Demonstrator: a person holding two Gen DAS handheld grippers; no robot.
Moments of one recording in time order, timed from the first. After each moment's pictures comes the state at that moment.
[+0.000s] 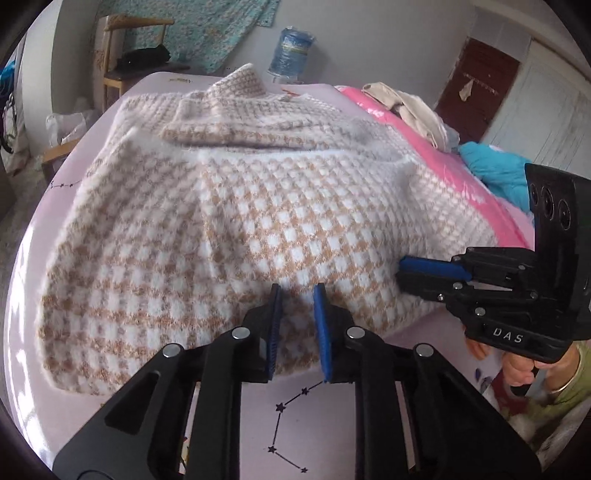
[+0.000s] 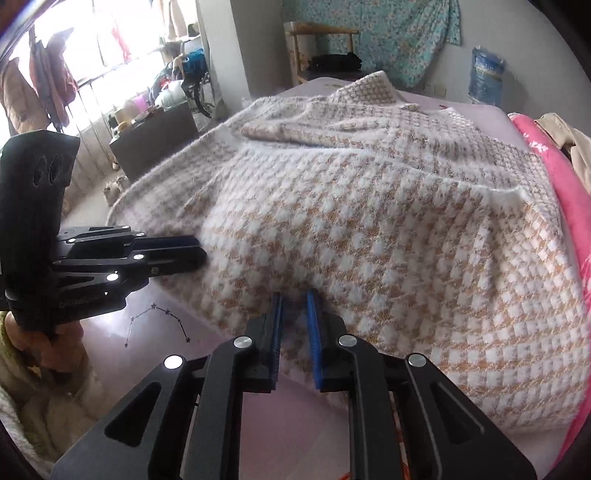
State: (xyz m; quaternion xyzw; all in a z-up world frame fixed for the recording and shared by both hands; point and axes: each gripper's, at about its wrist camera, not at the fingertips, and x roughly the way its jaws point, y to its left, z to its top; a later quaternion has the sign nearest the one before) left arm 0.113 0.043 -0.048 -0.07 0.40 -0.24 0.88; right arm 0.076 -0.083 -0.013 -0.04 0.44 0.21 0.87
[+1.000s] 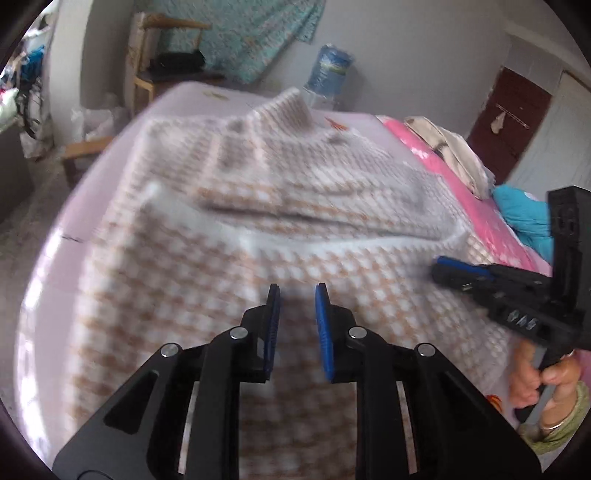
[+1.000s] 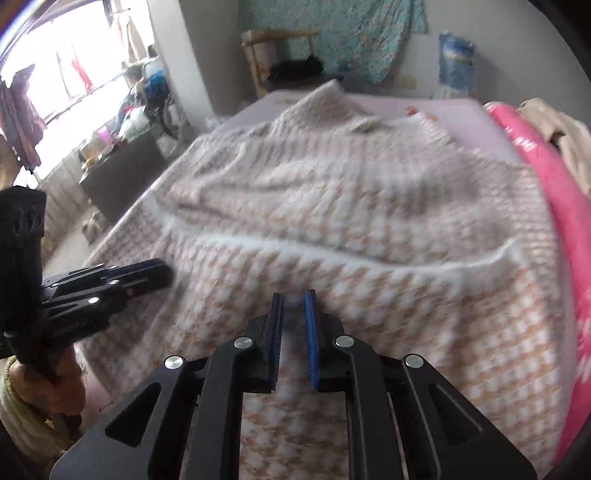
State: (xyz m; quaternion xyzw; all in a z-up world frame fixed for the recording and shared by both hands) left arm 0.185 0.062 -0.041 -0.10 0.38 -0.16 0.90; right arm 0.164 -0.114 0.001 0.00 0.42 0.14 0.90
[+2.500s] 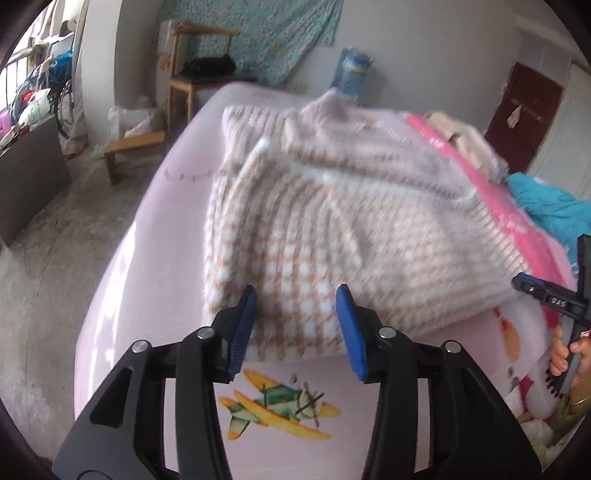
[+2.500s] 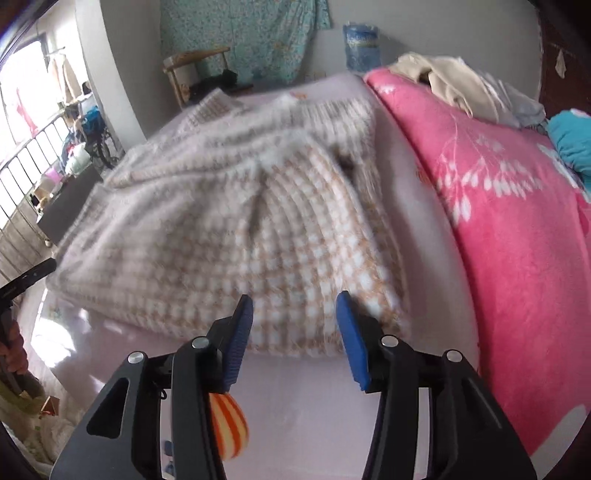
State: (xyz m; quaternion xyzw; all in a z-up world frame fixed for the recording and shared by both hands) left arm 0.095 0.119 -0.051 -0.08 0.41 -0.12 0.90; right arm 0.040 -0.218 -0.024 0.06 0.45 0.02 0.89
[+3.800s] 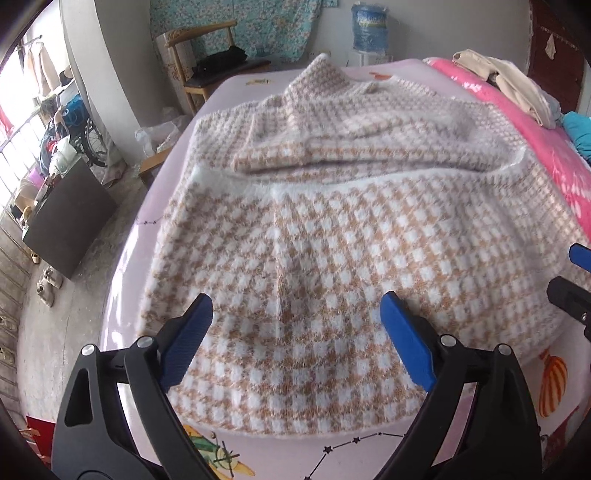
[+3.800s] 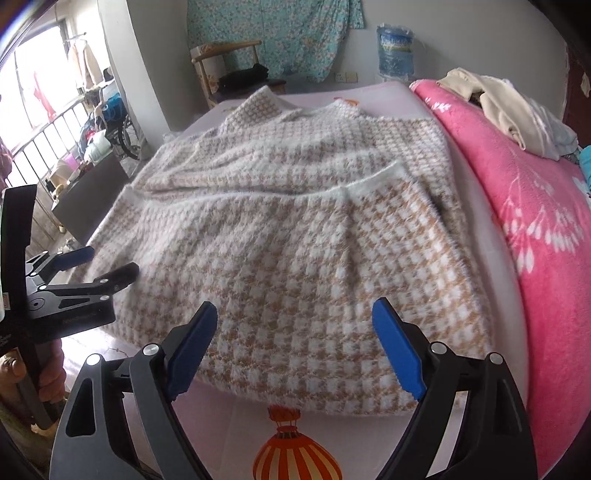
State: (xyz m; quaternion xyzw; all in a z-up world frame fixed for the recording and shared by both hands) left arm 0.153 0.009 -0.037 0.06 0.45 -0.01 0.89; right arm 0.083 -0.148 -0.004 0.03 0.45 0.07 0.89
